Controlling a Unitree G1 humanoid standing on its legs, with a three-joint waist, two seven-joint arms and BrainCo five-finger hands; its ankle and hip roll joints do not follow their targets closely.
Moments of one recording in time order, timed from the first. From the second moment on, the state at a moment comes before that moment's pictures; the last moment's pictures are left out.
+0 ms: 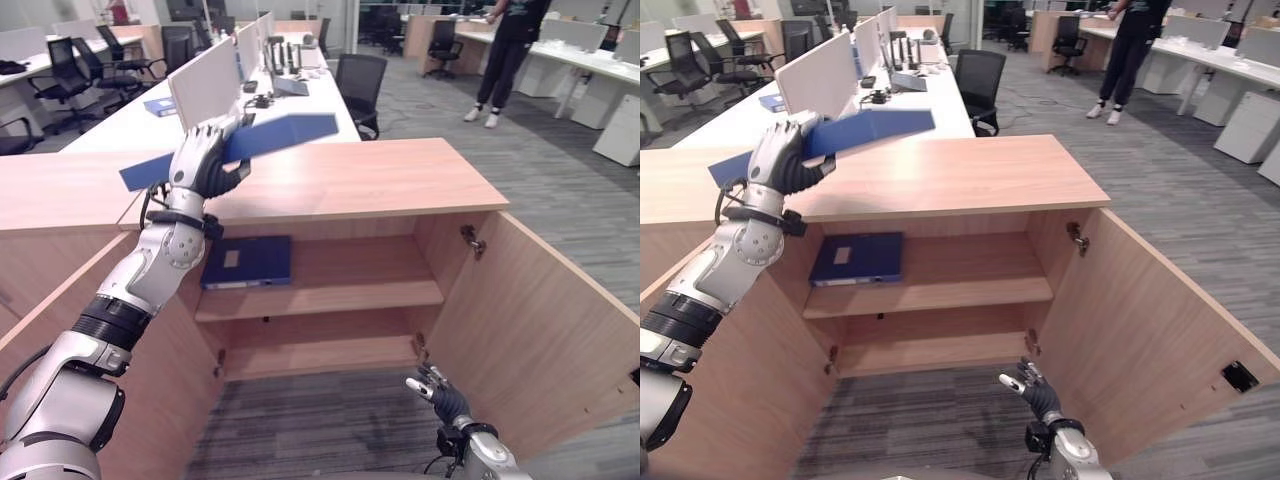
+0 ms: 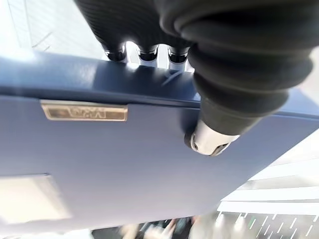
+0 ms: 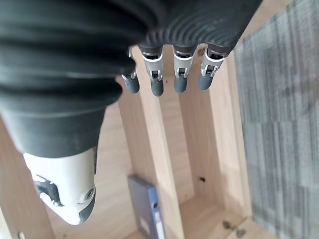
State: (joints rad) left arm -0.69 0.79 -0.35 0.18 0.27 -0.17 0.41; right arm 0.17 -0.31 0.26 0.51 0.49 -0.10 0.04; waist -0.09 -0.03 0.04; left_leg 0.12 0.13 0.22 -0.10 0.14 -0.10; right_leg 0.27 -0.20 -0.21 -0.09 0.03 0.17
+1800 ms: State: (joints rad) left arm -0.07 0.53 -0.09 -0.16 -0.69 -0.17 -0.07; right arm 0.05 -0.61 0.24 -0.20 0.73 0.02 0.36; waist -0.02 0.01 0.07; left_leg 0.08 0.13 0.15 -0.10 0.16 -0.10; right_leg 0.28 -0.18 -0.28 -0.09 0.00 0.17
